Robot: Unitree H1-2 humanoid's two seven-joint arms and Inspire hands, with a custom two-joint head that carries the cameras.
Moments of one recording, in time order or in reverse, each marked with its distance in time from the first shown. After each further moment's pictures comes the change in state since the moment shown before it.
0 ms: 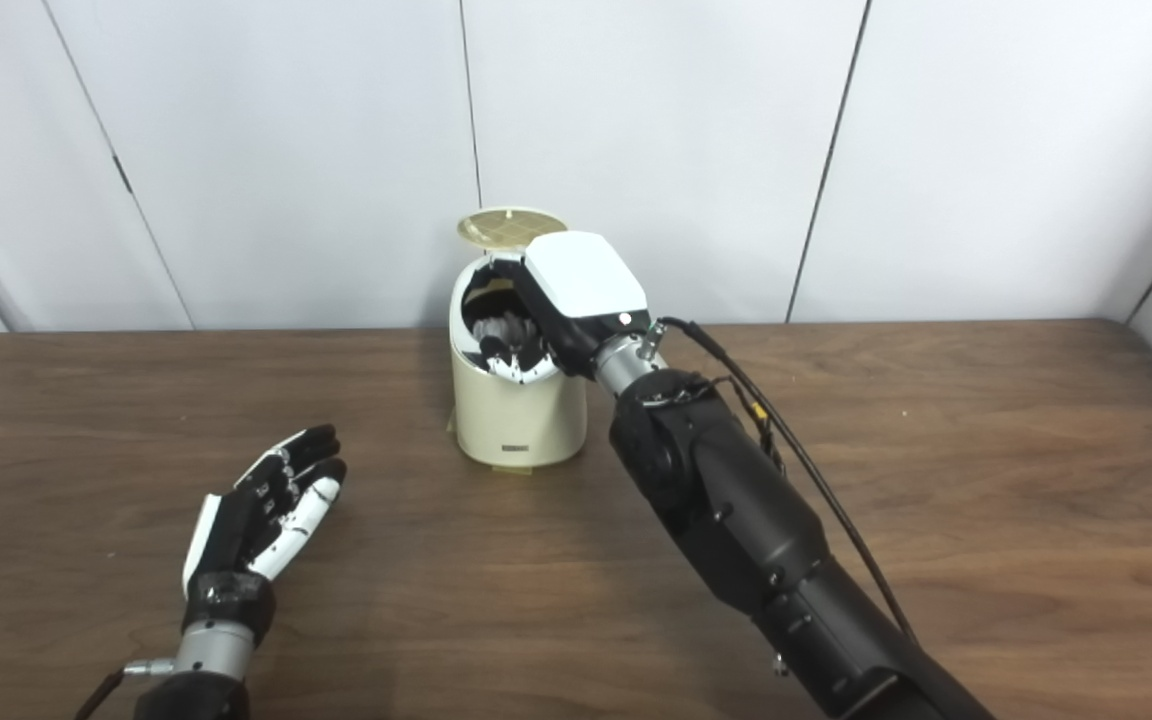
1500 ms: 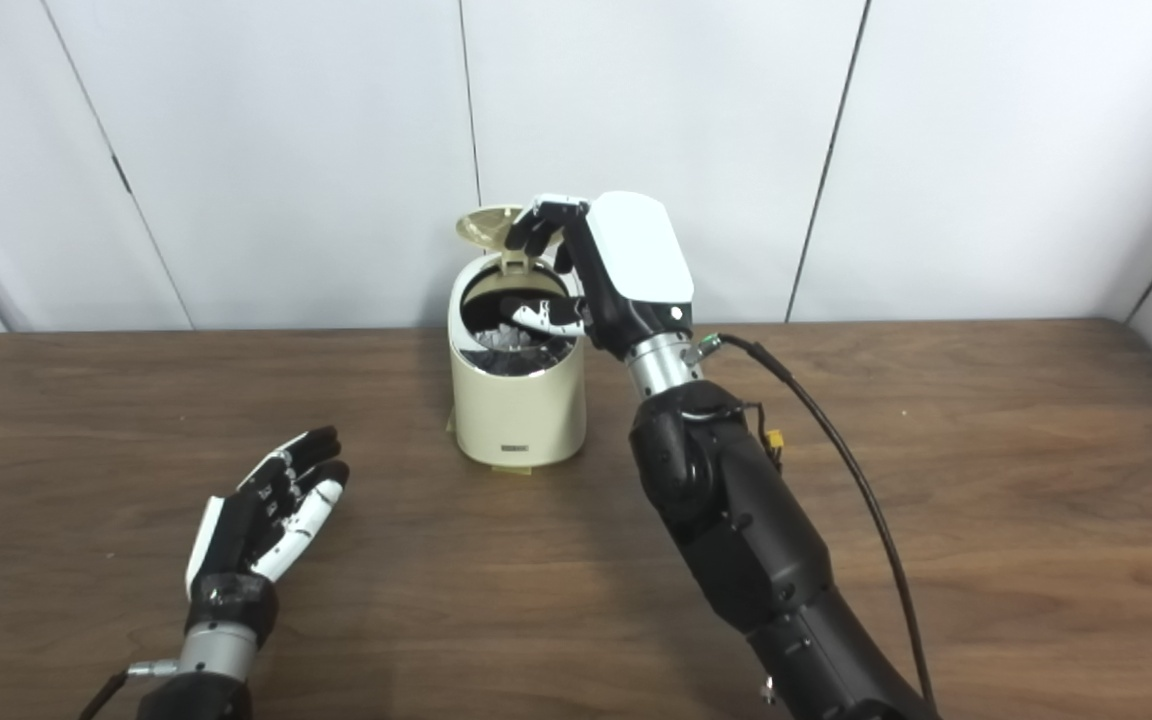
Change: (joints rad) left arm 0.000 -0.001 -0.005 0.011 -0.001 -0.002 -0.001; right arm 0.073 0.056 -0.147 -0.005 0.111 -0.156 -0.354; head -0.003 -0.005
